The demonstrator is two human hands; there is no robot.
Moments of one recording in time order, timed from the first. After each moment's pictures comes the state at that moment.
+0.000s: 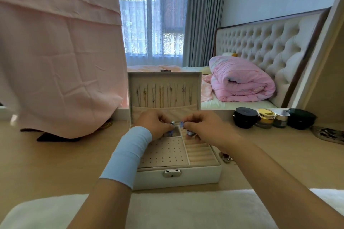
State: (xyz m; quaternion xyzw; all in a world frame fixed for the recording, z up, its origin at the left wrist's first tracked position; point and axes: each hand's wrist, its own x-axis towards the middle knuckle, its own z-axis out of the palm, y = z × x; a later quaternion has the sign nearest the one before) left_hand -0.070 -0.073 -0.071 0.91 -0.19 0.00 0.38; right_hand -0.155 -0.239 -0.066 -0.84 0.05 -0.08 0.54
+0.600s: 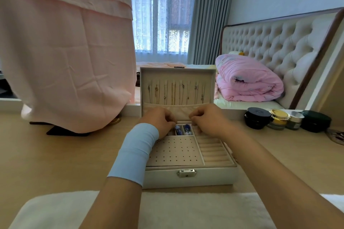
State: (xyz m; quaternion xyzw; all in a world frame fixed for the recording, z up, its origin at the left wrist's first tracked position) left_hand -0.055 -0.051 -0.073 0.93 -0.23 0.00 0.30; right_hand -0.103 -0.229 -0.070 -0.92 0.08 -0.12 0.36
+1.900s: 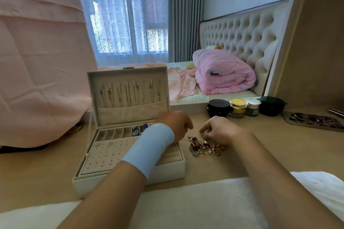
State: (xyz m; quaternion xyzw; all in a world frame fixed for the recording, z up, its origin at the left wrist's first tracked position) left_hand -0.104 -0.200 -0.077 0.91 -0.40 0.04 0.09; right_hand -0.162 -0.378 -0.108 -0.97 0.15 0.00 0.21
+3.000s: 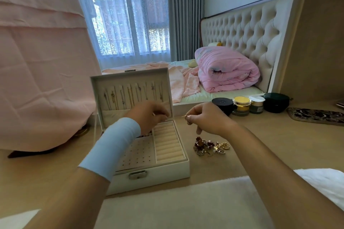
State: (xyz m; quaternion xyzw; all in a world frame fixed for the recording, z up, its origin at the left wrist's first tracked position) left_hand -0.091 -0.137 -0.044 0.91 -0.35 0.02 0.22; right_hand -0.165 -0.340 -0.077 -0.90 0.07 -0.10 0.43
